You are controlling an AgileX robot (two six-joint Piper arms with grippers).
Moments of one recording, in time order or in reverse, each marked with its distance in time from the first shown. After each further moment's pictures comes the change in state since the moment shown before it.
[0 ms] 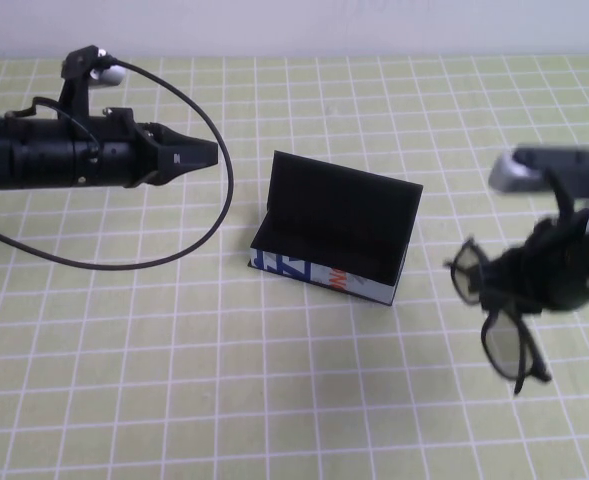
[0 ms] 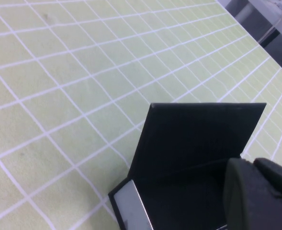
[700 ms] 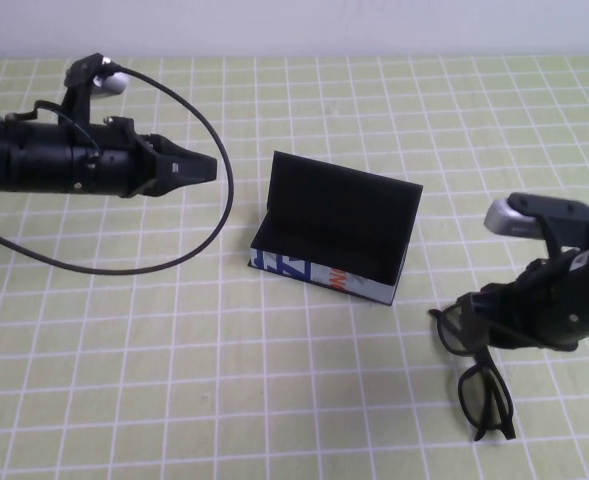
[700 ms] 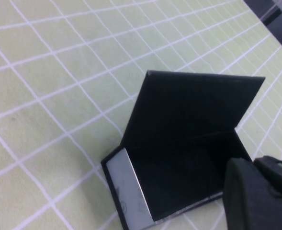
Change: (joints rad) right arm 0.000 0.070 0.118 0.103 -0.109 0.006; left arm 0.000 -0.015 0.000 0.095 0.016 -0.096
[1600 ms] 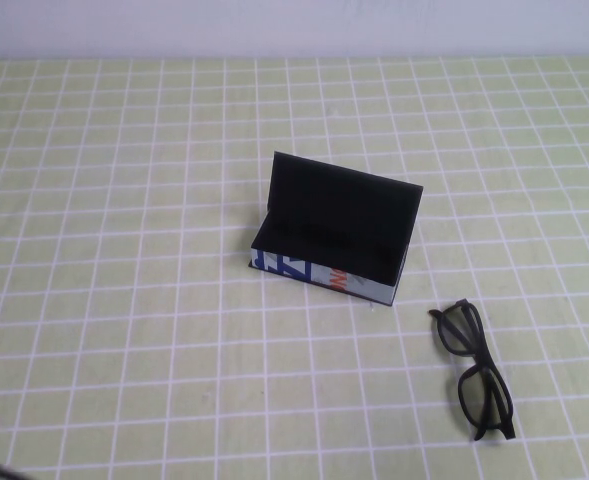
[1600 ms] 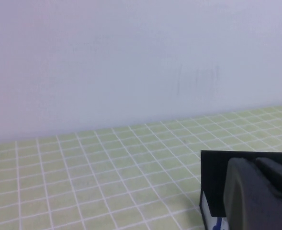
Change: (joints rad) right arm 0.000 -1.293 0.235 -0.092 0.347 0.004; left arm 0.000 -1.447 0.896 0.005 -0.638 0.009
